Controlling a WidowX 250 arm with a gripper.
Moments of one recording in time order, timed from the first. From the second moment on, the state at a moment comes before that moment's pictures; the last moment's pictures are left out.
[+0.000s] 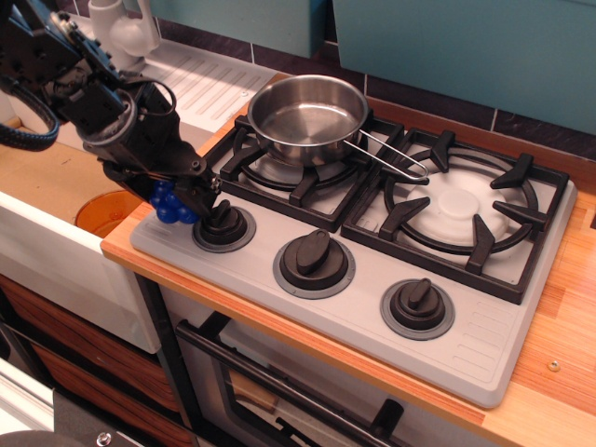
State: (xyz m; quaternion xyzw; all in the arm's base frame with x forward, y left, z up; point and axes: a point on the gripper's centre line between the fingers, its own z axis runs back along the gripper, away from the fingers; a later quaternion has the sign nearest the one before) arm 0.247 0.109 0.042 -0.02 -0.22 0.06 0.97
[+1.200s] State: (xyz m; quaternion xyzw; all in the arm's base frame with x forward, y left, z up) arm 0.336 0.078 0.107 0.00 -0.20 0.04 0.98
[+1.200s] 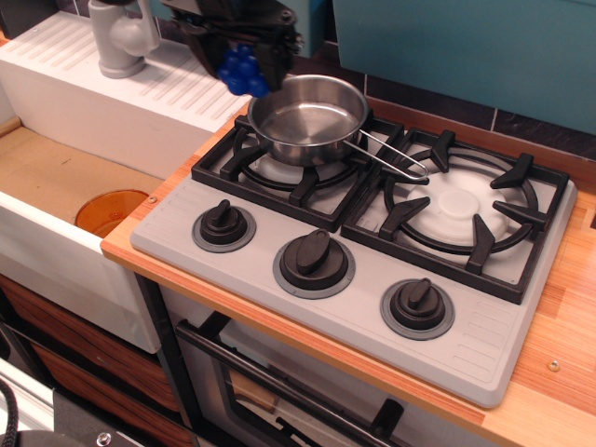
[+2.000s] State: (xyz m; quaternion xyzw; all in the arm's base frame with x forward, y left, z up) arm 0.359 0.055 0.087 0.01 -0.24 0.06 0.97
